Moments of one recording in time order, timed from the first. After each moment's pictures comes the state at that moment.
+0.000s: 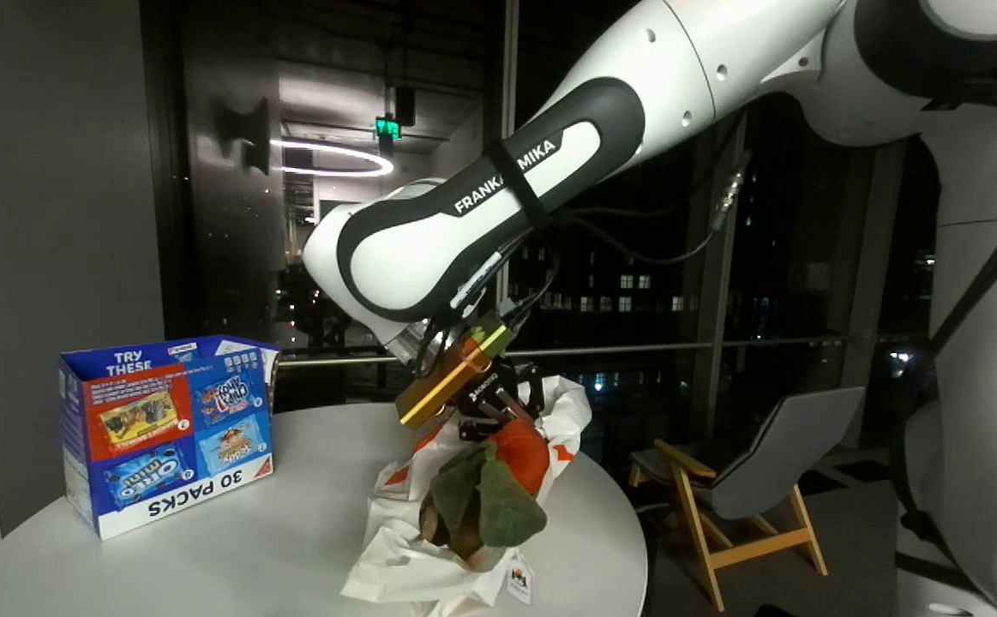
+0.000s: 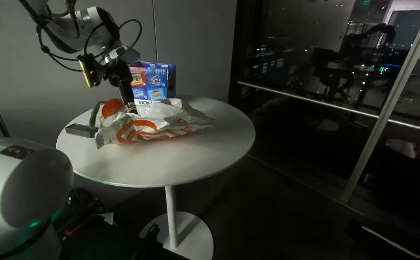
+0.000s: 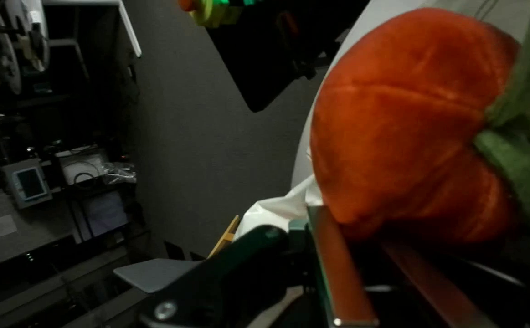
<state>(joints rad) 0.29 0.07 0.21 -2.04 -0.42 1.40 1.24</state>
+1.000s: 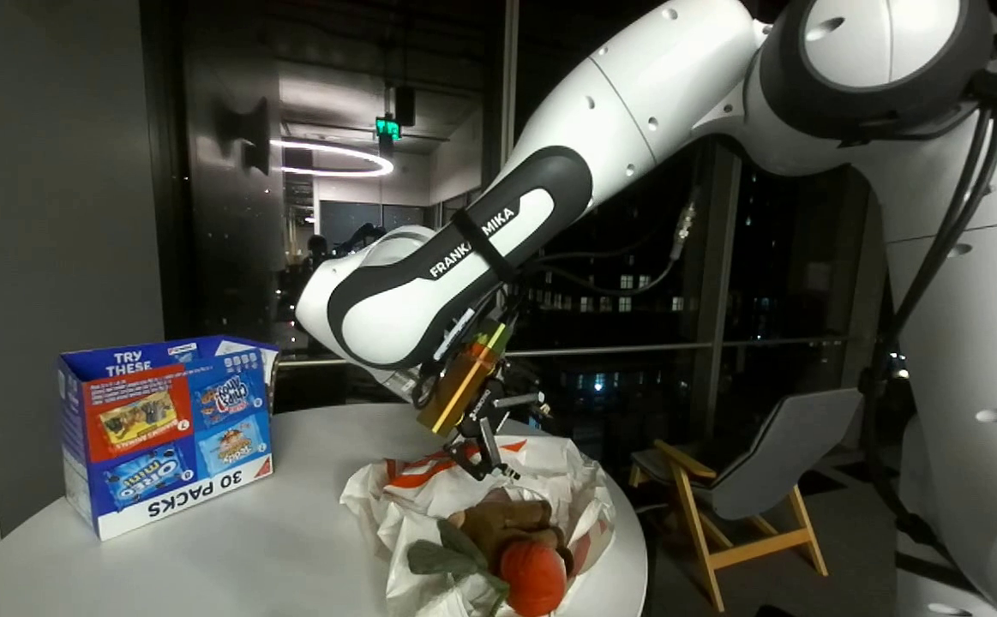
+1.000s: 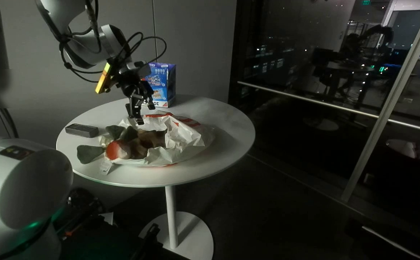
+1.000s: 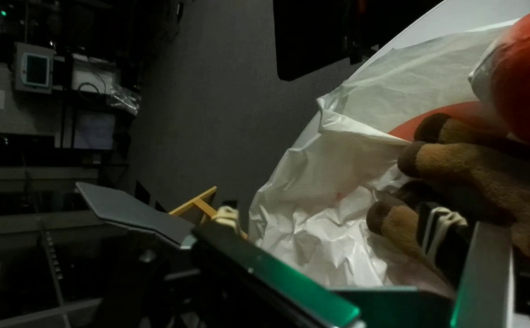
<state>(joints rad) 0.28 0.22 0.20 -1.97 -0.54 1.39 0.83</state>
